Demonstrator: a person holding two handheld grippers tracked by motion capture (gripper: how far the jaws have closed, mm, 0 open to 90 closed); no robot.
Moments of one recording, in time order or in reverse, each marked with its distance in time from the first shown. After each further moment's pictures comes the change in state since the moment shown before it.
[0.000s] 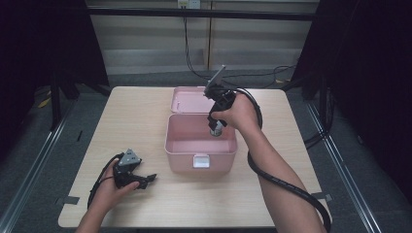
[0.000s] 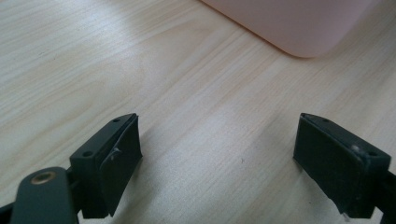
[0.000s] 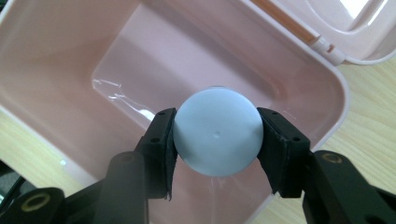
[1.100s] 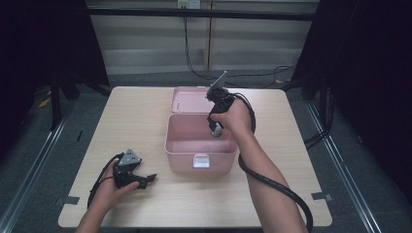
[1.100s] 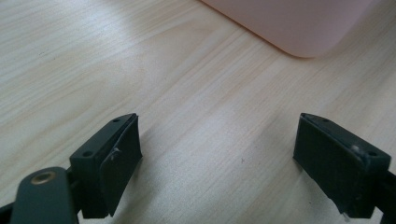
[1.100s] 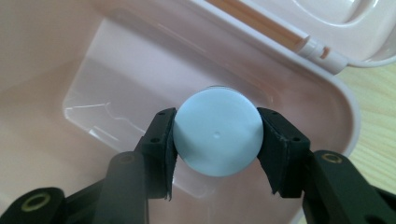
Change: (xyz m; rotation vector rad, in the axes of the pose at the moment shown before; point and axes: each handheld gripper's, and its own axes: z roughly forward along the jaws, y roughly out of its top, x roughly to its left) left arm 0.000 0.000 0.000 0.002 -0.001 0.003; right arm -0.016 0.007 0.035 0.000 -0.024 0.120
